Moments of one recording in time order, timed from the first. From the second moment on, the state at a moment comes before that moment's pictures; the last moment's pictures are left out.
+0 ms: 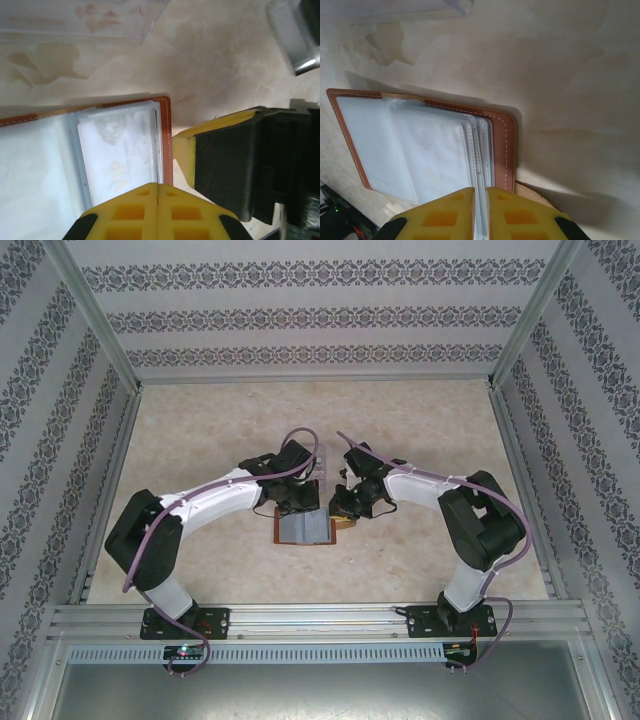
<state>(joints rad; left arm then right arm) -0.69 1.67 1.15 -0.57 0.25 -0.81 0.55 1.76 1.00 -0.47 -0.51 0.71</state>
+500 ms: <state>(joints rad) -0.68 1.77 1.14 -0.56 0.37 -0.81 0.55 1.78 0.97 -0.43 -0.52 0.71</state>
